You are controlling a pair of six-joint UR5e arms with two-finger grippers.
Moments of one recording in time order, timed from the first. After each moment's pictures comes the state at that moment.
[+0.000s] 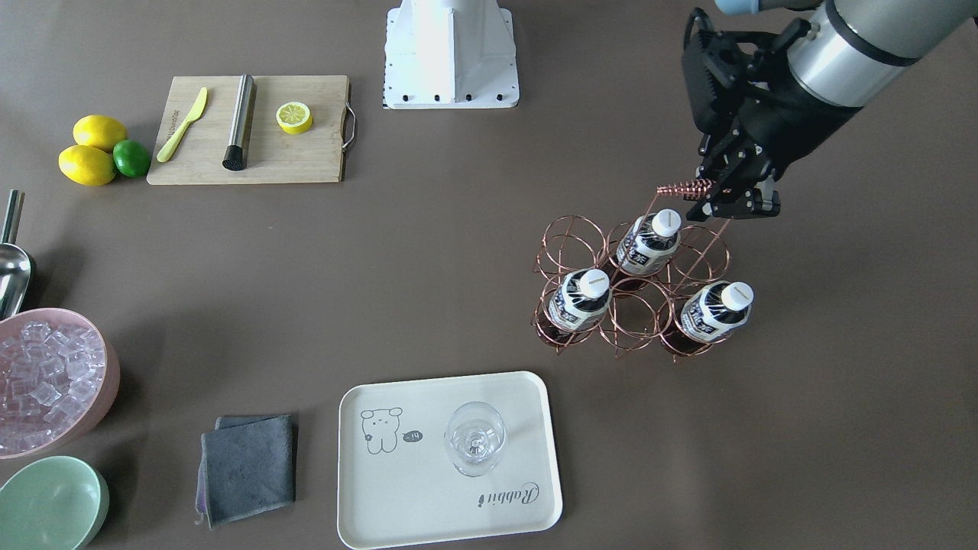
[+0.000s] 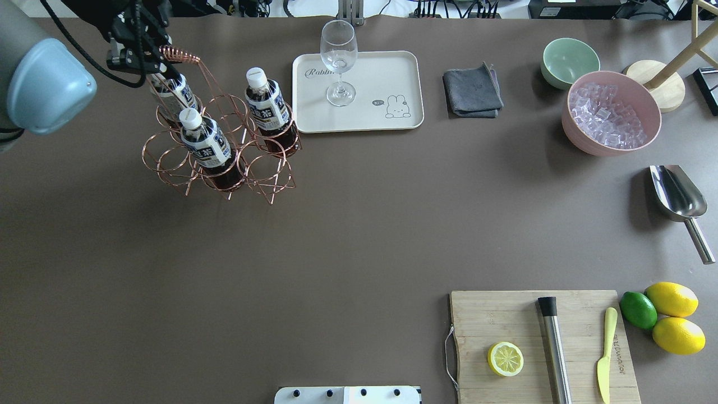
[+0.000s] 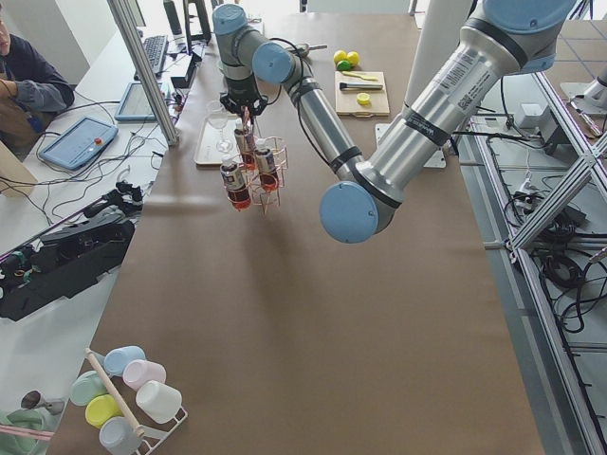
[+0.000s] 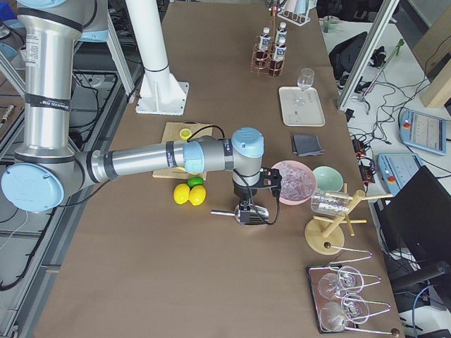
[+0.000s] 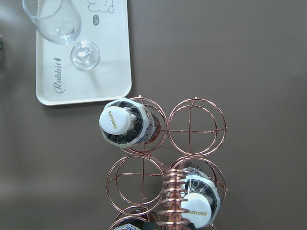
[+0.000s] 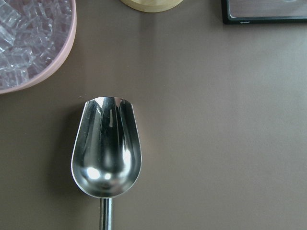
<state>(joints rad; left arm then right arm) -1.08 -2.28 -1.88 -1.21 -2.36 0.82 1.46 -1.68 1.88 -1.63 2.22 0.13</state>
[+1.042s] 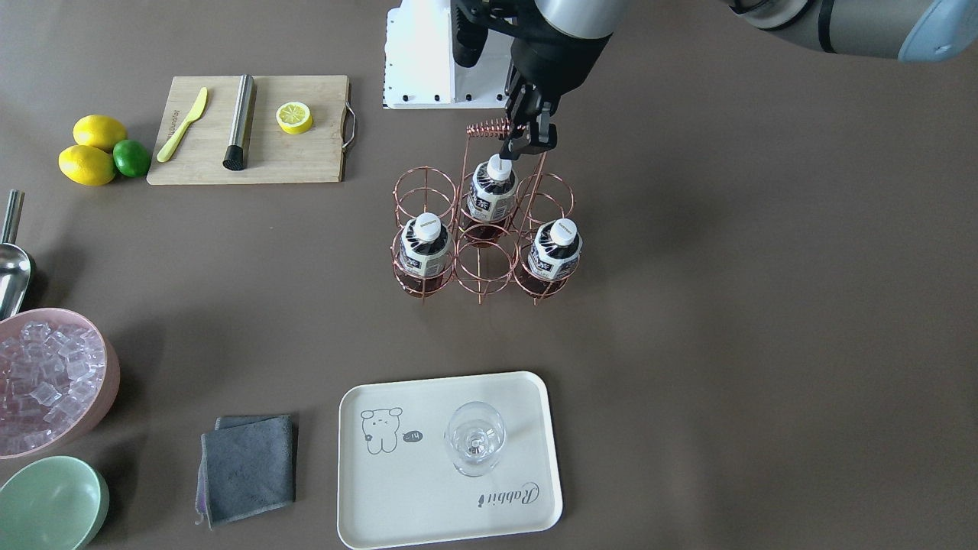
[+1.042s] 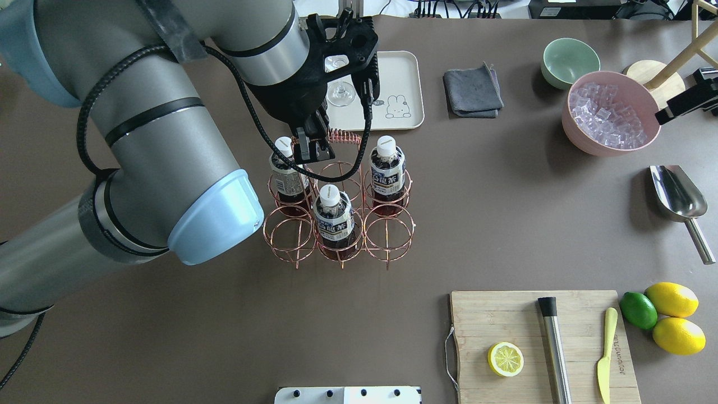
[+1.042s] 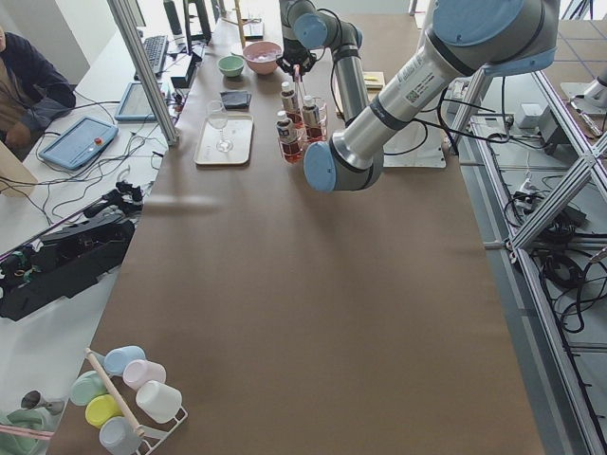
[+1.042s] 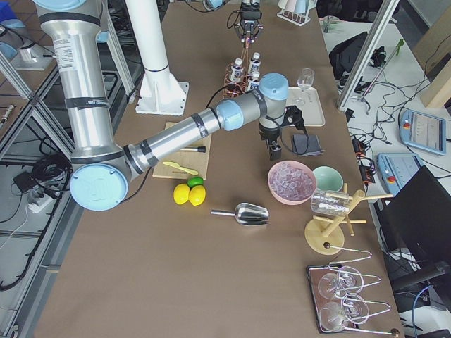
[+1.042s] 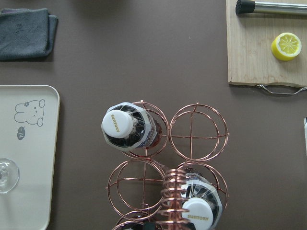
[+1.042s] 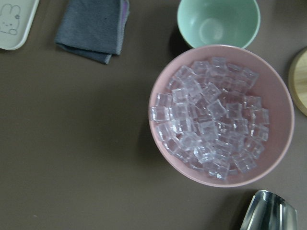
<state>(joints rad) -0.73 -2.52 -1.87 -1.21 -2.17 0.39 1.30 -1.43 1.93 -1.63 2.36 0.18</state>
